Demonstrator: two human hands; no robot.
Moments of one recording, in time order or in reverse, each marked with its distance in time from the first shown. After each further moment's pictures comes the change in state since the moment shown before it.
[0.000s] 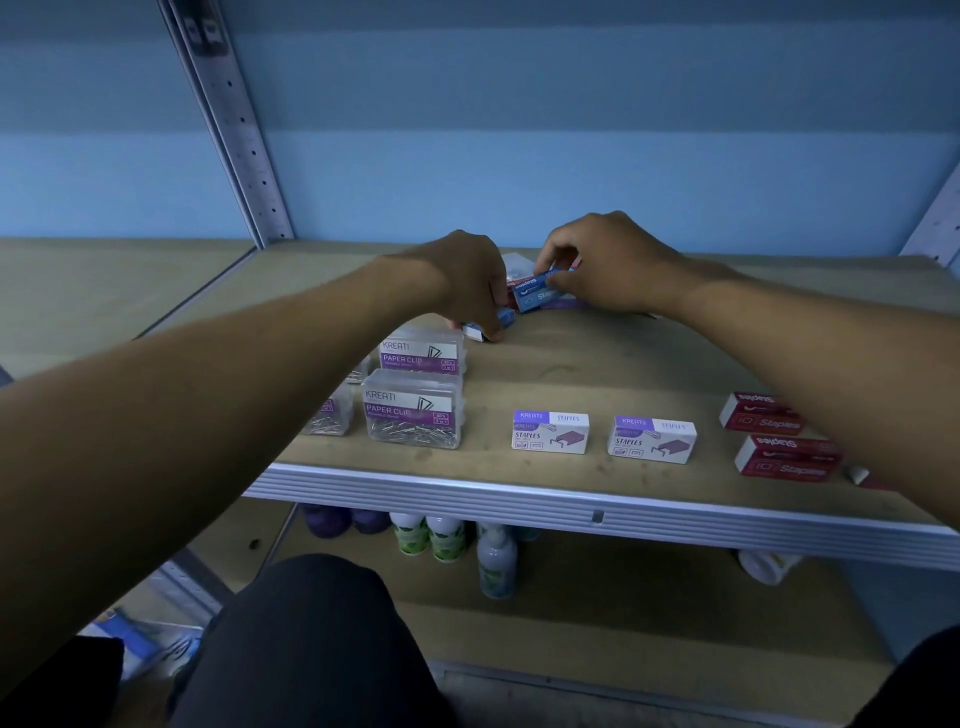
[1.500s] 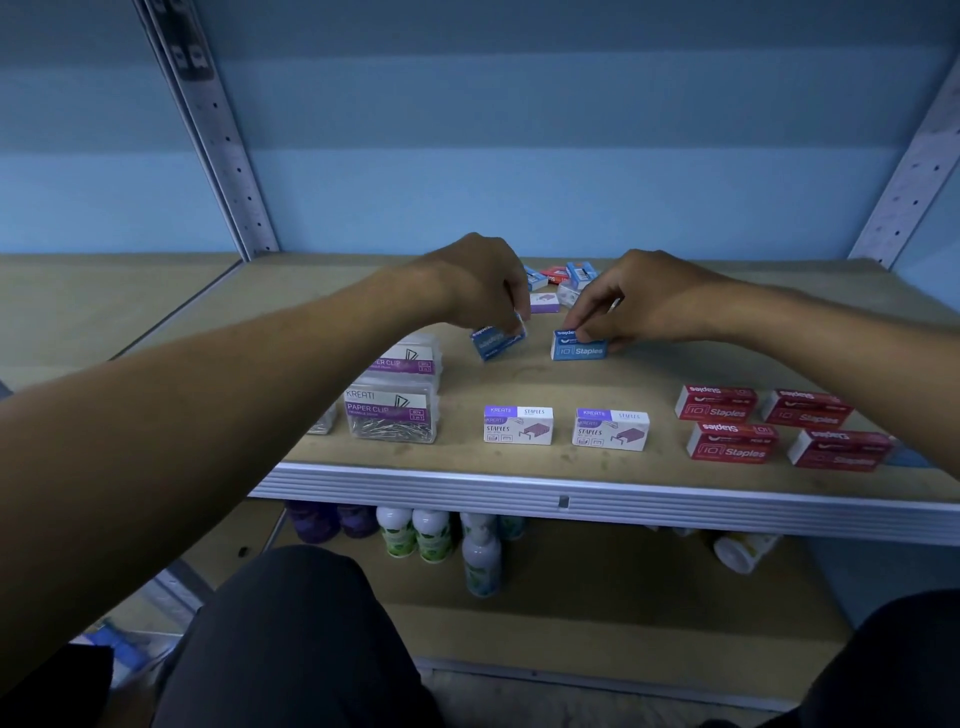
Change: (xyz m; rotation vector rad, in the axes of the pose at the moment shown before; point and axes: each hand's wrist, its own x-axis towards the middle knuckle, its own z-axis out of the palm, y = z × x) left_hand -0.016 0.041 -0.004 -0.079 0.099 0.123; right_hand -0.072 0.006 -0.040 0.179 -0.235 0.185
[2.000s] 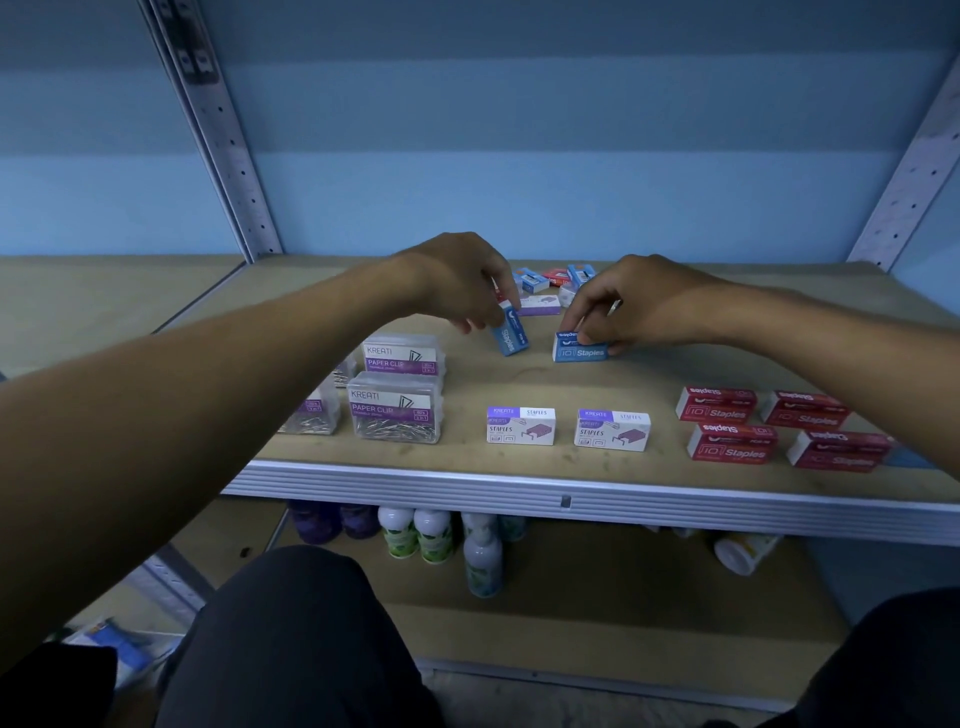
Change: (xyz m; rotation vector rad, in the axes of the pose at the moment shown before) left_hand -0.010 -0.012 -0.010 -0.279 -0.061 -0.097; right_hand -0.004 -0.005 0.001 -0.042 -0.020 -0.006
